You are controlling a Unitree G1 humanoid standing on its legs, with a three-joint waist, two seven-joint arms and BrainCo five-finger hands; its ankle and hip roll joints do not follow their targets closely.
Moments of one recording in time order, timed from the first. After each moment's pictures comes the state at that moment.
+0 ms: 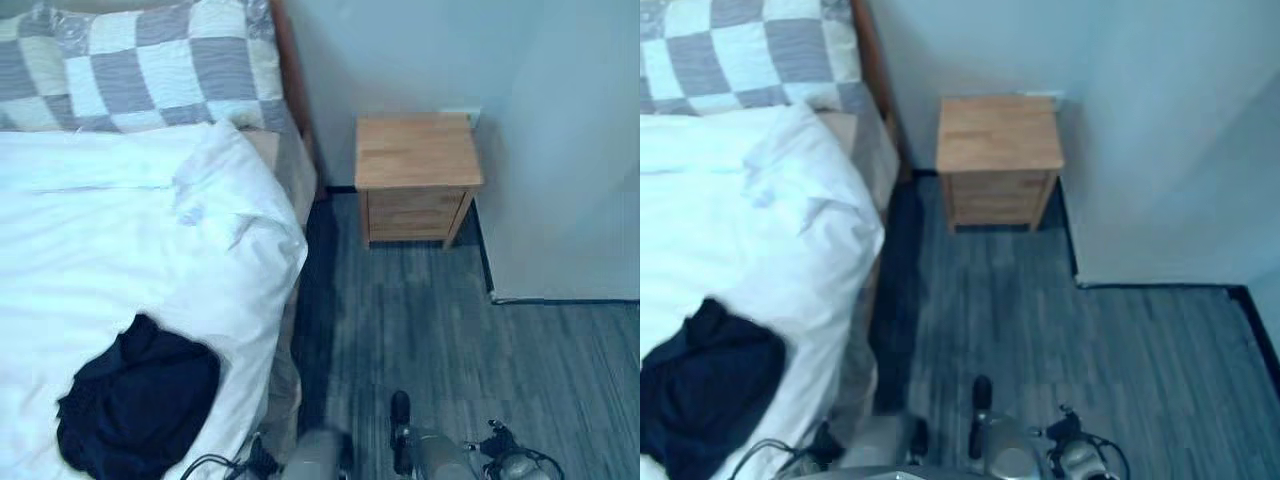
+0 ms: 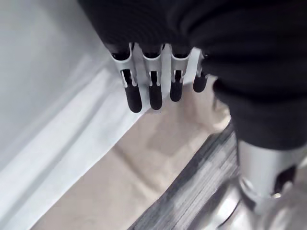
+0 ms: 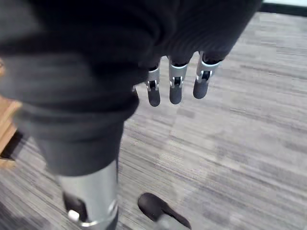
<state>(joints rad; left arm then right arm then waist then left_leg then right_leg) -0.06 0.23 -0.36 1.24 0.43 0.03 0.24 -0.15 -0.25 0.28 1.20 -0.12 0.05 -0.24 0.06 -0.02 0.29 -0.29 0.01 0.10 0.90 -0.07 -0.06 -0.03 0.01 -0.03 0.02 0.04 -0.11</state>
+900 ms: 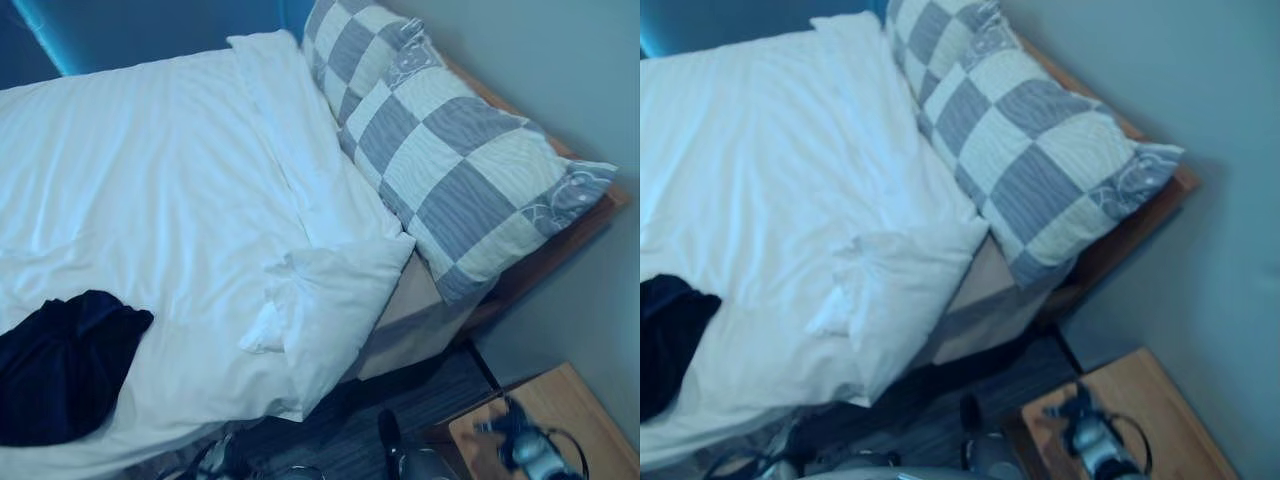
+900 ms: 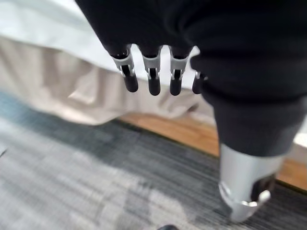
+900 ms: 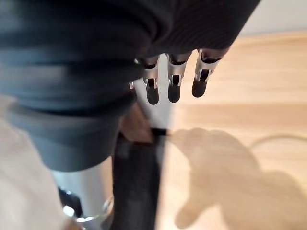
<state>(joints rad) 0.01 0.27 -0.27 1.22 0.33 0.02 0.28 -0.11 -0.39 0.24 0.90 -0.20 0.04 -0.27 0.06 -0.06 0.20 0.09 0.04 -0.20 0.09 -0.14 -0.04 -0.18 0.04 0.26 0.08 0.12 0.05</state>
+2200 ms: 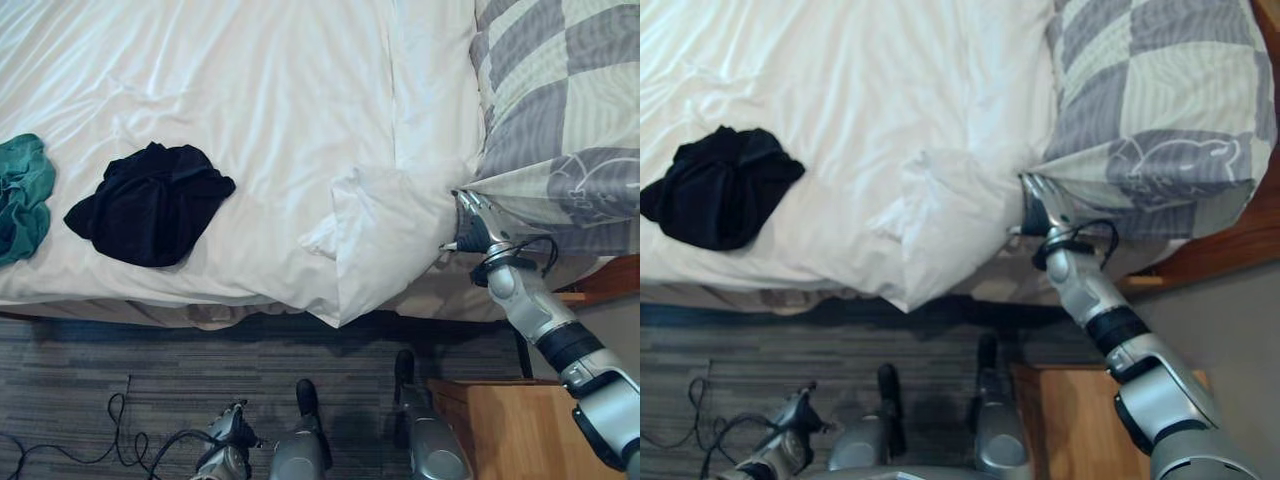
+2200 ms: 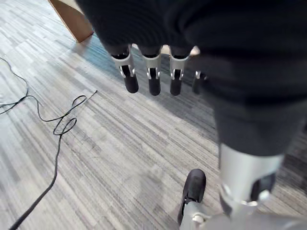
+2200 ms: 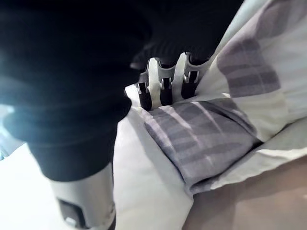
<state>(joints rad) -0.08 0.30 -0.37 1.22 0.41 0.02 0.28 -0.65 -0.58 0.51 0.50 -0.43 0.07 -0.32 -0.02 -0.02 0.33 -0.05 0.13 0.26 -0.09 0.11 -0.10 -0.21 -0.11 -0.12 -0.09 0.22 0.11</state>
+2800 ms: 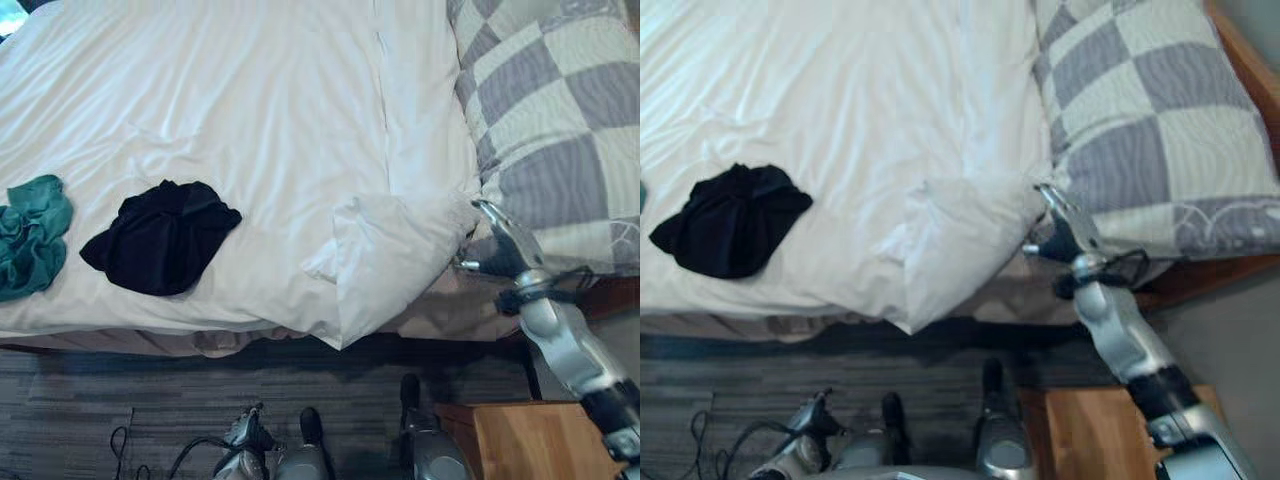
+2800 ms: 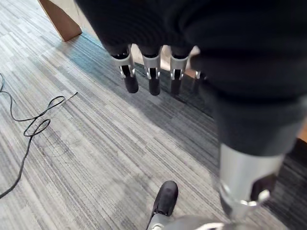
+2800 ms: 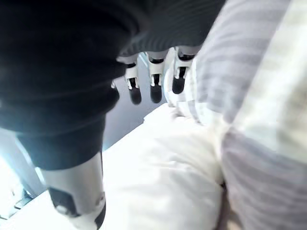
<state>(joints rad) -0.05 0.24 -0.33 1.15 0.44 0.03 0.26 -0.21 -0.69 0.22 0.04 -0.43 0.00 -0.26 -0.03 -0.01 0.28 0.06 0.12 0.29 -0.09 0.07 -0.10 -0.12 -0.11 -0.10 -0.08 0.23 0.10</state>
